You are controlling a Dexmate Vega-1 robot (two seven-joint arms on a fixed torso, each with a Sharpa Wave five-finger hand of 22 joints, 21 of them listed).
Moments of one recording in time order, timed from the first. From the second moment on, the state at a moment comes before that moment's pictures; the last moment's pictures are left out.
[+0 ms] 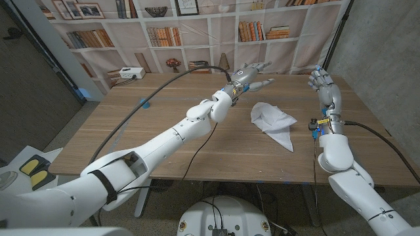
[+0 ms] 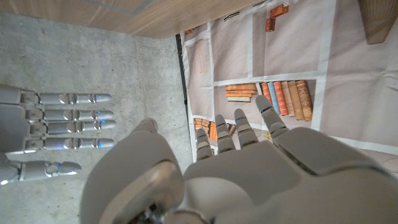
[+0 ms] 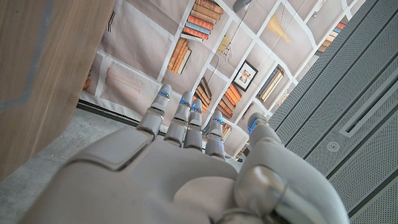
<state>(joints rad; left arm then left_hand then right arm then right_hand) 0.51 0.27 0.81 -1.49 0.66 0.08 0.20 0.51 0.09 0.20 0.15 0.21 0.03 -0.16 0.20 0.18 0.08 0.01 0.24 0.32 0.08 0.09 0.20 0.28 -0.18 0.20 0.87 0.18 -1.32 -0.53 -0.06 -1.87 0.19 0.38 -0.48 0.27 0.12 0.35 -0.12 0.19 0.26 -0.04 0.20 0.18 0.34 0.11 0.21 0.22 0.32 0.06 0.29 0.29 0.33 0.18 0.22 0.18</state>
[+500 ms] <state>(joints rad) 0.70 0.35 0.57 -1.72 0.41 0.13 0.17 0.45 0.09 0.18 0.16 0.20 0.02 -0.16 0.19 0.18 0.06 0.03 0.22 0.30 0.04 0.12 0.20 0.26 -0.18 0.20 0.84 0.18 -1.26 -0.52 -0.10 -1.83 0.25 0.38 -0.42 0.23 0.08 0.31 -0.10 0.18 0.26 -0.04 0.20 0.18 0.32 0.11 0.20 0.22 0.28 0.07 0.27 0.29 0.33 0.18 0.22 0.18</state>
